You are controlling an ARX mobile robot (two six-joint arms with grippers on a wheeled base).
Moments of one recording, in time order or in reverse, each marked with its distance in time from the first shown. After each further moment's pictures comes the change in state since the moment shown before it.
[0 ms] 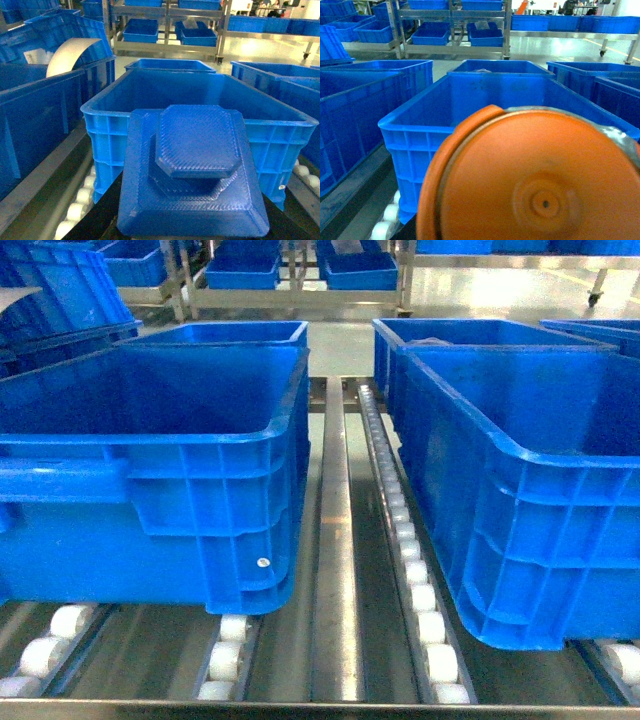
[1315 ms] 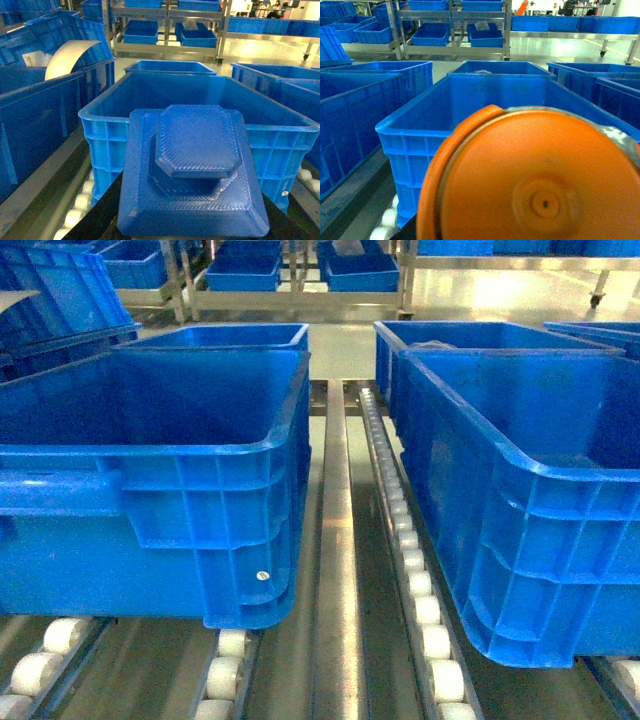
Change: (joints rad) left arm 0.000 0.000 0.000 0.000 0.001 0.000; right arm 0.000 0.000 0.000 -0.002 0.000 0.000
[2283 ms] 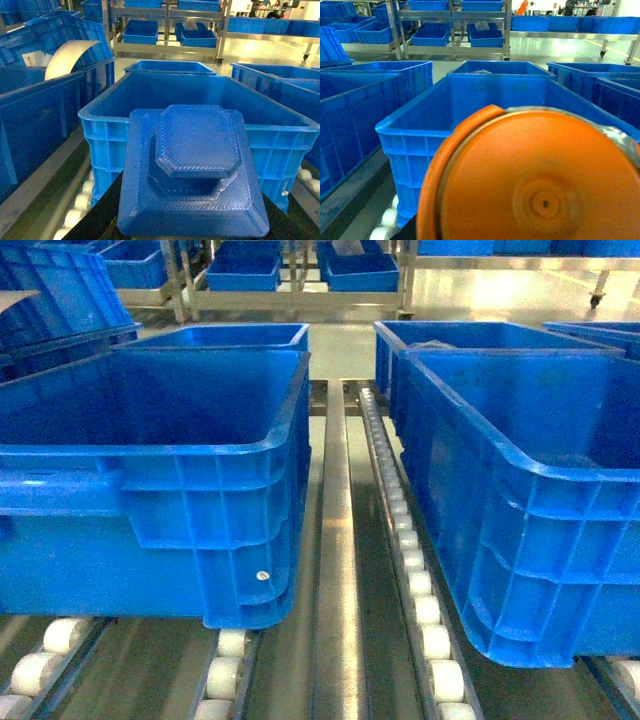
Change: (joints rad) left arm 0.000 0.000 0.000 0.000 0.000 0.000; right arm 0.000 0.000 0.000 0.000 0.000 0.000
